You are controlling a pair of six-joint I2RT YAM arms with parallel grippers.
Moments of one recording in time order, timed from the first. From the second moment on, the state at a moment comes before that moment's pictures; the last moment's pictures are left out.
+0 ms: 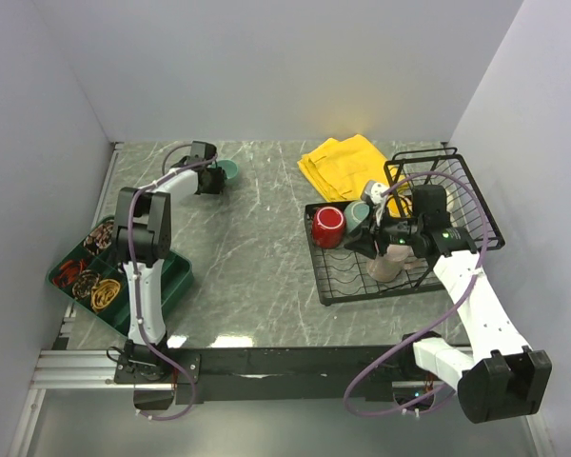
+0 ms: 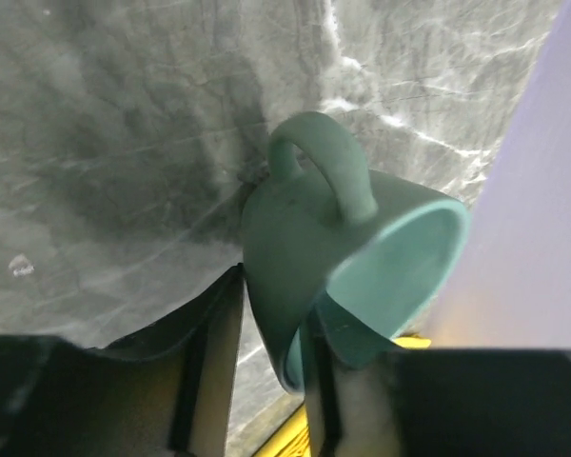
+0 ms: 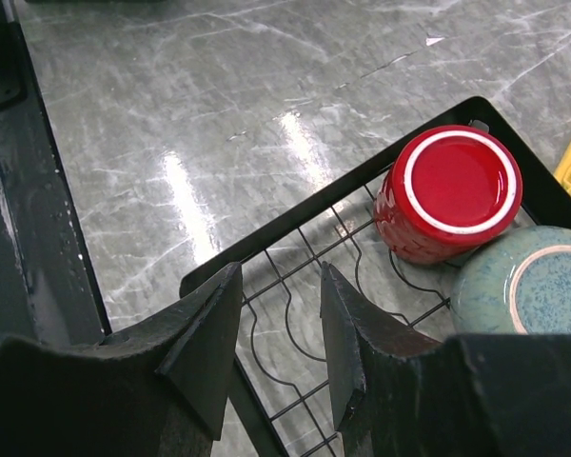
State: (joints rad) left arm -0.18 2.18 1.60 -0.35 -0.12 -1.65; right arm 0.12 1.04 0.92 -0.62 -0.91 -0.53
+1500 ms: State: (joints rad) left arm -0.70 1.10 0.82 0.58 0.93 -0.43; right arm 0.33 1.17 1.41 -0.45 -1.27 0.20
